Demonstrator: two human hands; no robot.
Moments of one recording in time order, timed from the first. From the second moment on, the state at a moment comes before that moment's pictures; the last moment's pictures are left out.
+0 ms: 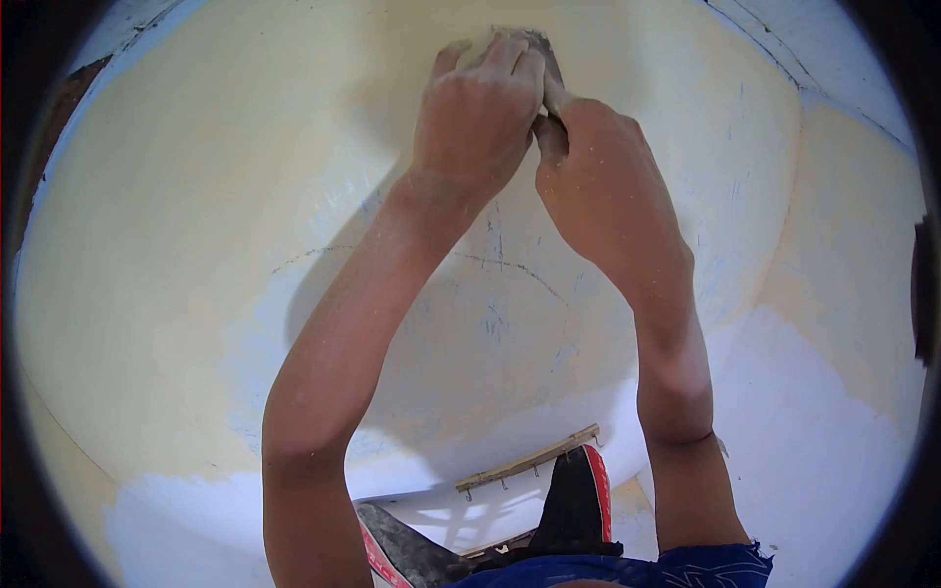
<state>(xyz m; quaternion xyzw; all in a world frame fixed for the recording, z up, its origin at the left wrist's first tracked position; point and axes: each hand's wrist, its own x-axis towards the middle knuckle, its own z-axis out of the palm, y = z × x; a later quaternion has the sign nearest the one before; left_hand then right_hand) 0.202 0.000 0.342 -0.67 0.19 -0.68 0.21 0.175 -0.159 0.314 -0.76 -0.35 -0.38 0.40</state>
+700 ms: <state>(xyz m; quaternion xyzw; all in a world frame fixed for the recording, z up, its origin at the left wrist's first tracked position) 0.197 -0.003 0.332 -0.68 0.19 -0.68 0.21 0.169 -0.165 0.309 -0.76 -0.37 -0.36 0.40</state>
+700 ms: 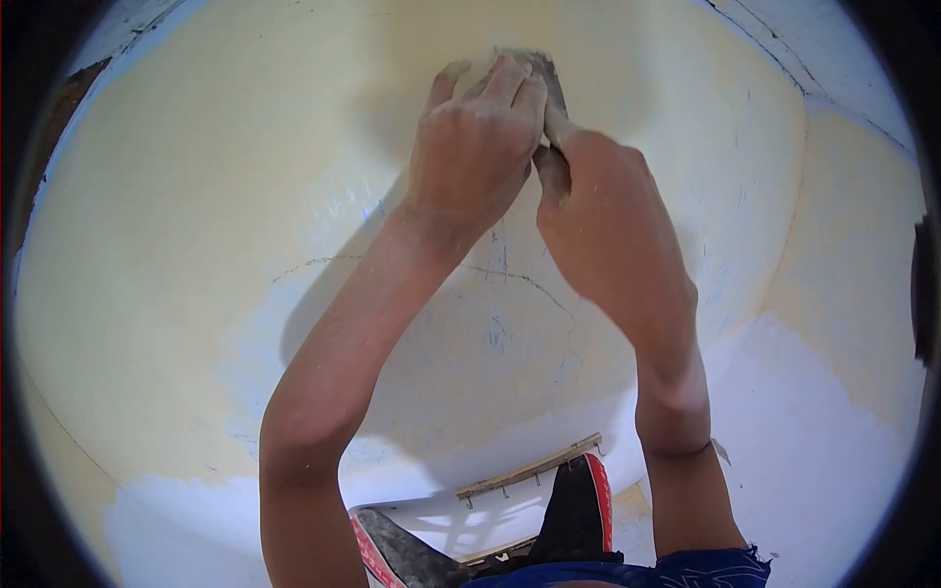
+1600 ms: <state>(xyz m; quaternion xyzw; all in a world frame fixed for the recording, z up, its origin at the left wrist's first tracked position) 0.194 0.006 0.323 -0.76 0.13 -0.55 0.33 0.220 -0.262 -0.098 -0.66 -0.16 -0.11 0.72</state>
